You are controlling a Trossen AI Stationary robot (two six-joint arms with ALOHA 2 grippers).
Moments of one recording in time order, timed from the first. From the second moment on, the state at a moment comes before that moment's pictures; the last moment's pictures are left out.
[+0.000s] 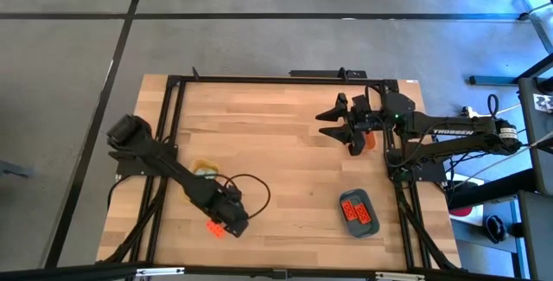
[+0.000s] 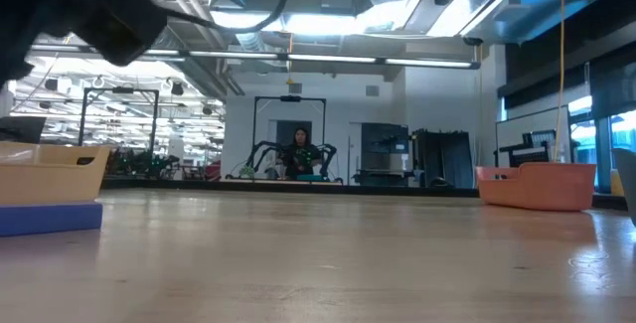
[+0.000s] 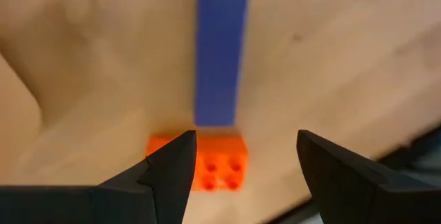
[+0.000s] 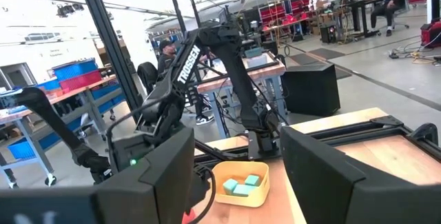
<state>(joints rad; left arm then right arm) -0.58 1.73 1.13 -0.68 0.12 -1.61 -0.15 0.95 0.68 0.37 -0.27 0.31</state>
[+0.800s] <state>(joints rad) -0.53 1.82 1.13 -0.72 -0.01 -1.54 -0.15 0.95 0.68 0.35 -0.27 0.31</state>
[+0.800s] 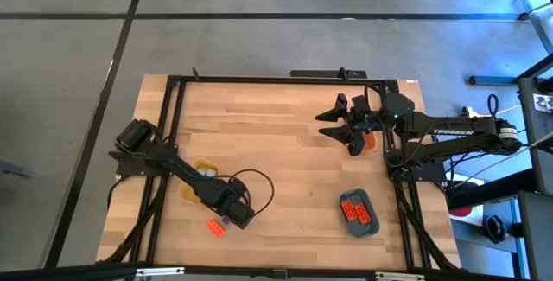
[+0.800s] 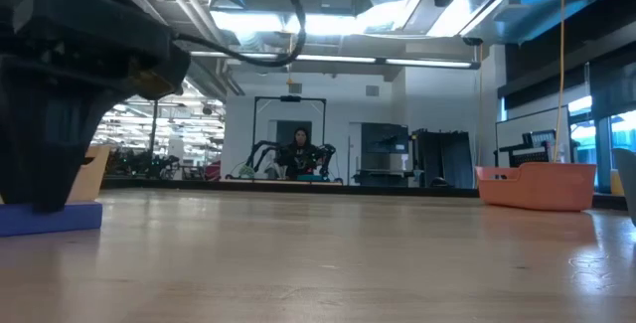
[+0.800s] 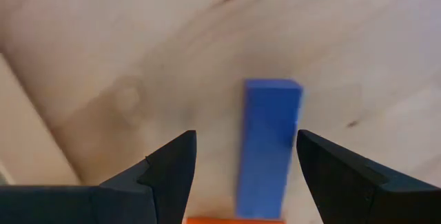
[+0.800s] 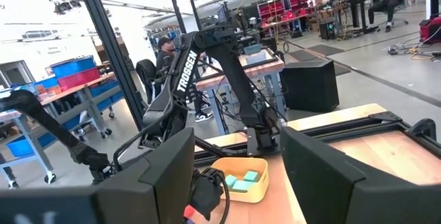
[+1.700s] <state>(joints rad) -0.53 1.84 1.13 -0.70 -0.04 -1.51 -0.15 0.95 0.68 0.33 -0.27 0.31</state>
